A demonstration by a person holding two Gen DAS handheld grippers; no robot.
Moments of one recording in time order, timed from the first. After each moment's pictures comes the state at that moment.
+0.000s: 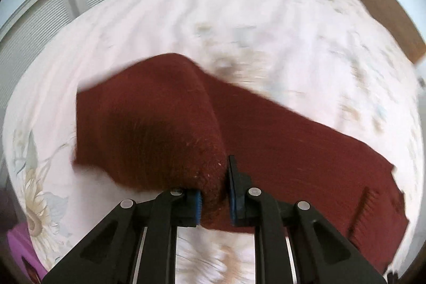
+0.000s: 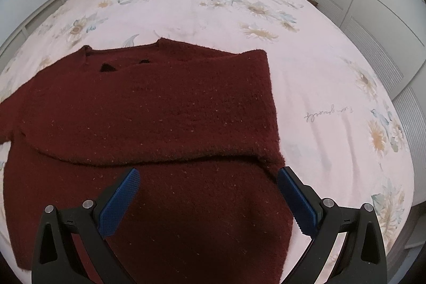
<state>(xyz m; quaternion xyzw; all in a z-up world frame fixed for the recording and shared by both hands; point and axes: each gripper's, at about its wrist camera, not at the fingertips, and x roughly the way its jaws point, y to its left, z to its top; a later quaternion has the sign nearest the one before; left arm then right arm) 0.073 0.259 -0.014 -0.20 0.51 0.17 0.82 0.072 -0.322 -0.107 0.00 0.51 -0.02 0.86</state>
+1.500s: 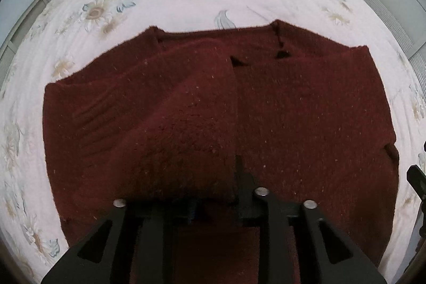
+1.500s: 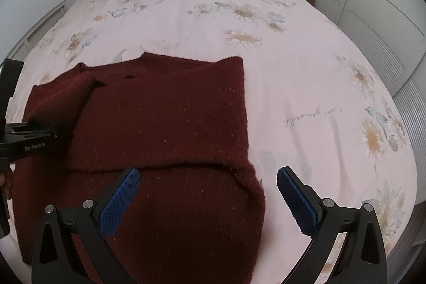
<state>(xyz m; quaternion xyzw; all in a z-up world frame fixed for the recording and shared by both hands) 0.145 -0.158 -0.103 0.08 0.59 -0.11 0.80 0.070 -0.367 -0.092 0.03 0.50 -0.01 0.86</state>
